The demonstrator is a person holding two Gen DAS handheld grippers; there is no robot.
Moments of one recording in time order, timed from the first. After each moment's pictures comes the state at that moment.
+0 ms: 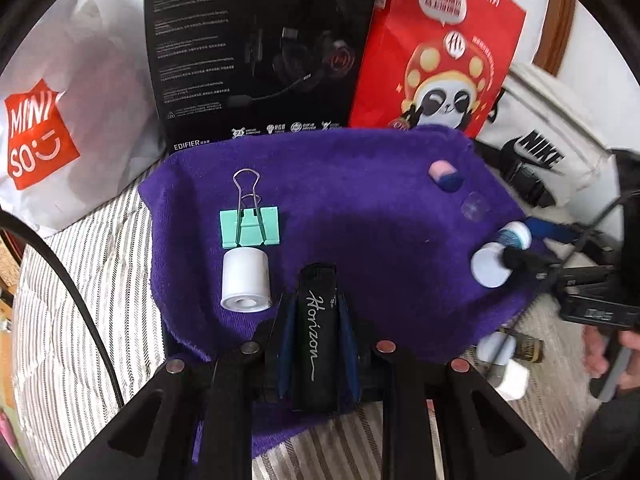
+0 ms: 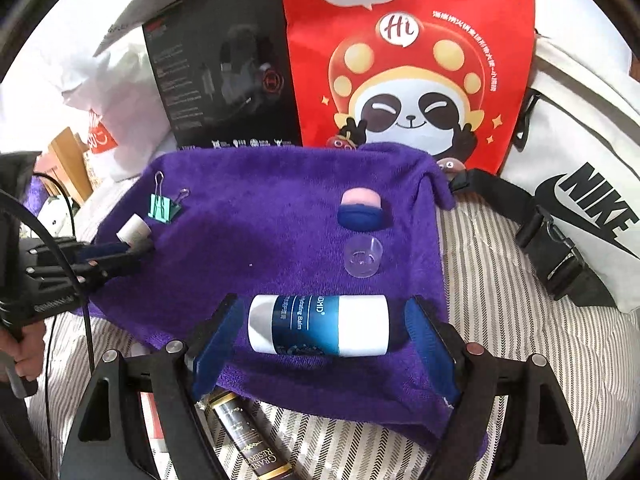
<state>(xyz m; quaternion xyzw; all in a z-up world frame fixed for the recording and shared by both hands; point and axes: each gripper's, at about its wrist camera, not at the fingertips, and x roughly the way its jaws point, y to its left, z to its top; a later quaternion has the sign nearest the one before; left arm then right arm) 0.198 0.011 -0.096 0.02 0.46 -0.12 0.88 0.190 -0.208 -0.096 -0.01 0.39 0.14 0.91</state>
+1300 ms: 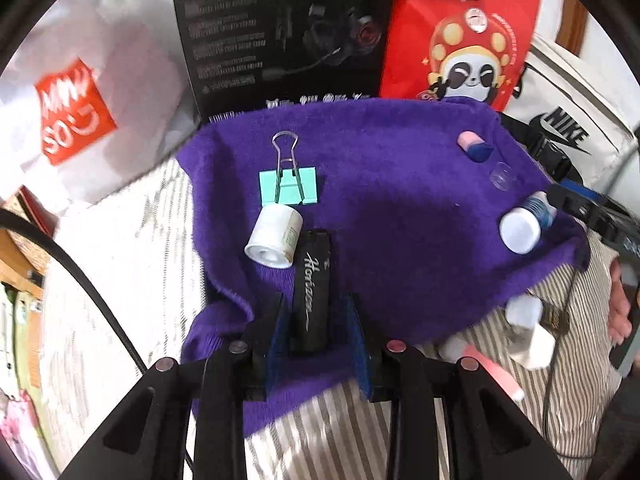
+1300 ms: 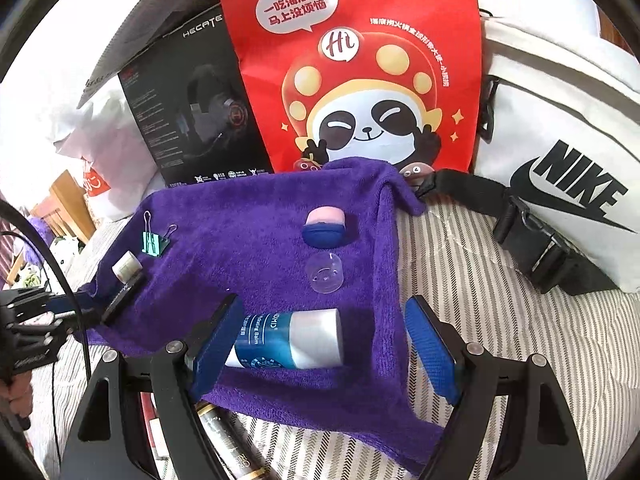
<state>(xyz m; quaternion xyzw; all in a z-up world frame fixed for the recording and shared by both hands) 0.170 0.019 -0.095 0.06 0.48 -0.07 0.87 0.190 -0.242 -0.095 0.05 0.36 0.13 0.92</state>
